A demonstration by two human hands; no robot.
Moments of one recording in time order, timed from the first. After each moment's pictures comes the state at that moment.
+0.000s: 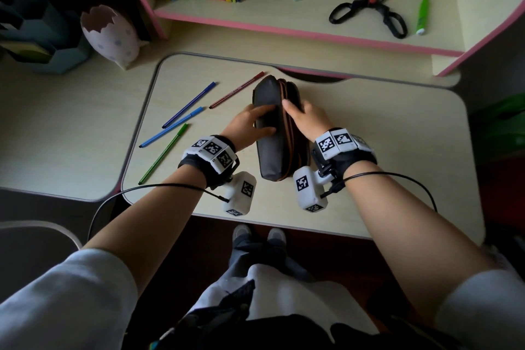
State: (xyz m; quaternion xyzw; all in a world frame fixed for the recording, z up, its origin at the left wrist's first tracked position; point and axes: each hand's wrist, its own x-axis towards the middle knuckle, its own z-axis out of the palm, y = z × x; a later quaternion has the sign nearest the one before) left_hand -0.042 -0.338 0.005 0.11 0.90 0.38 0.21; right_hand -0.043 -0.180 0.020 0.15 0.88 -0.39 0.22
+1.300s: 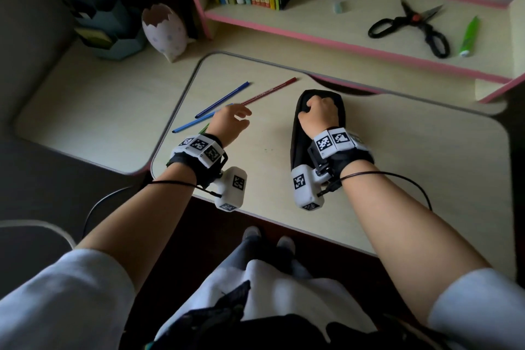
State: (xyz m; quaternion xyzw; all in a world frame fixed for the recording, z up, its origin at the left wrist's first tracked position) left_hand -0.022 -0.402 0.018 -0.09 0.91 0.38 0.11; right_hand -0.052 -0.216 0.028 0.09 0.96 -0.25 0.14
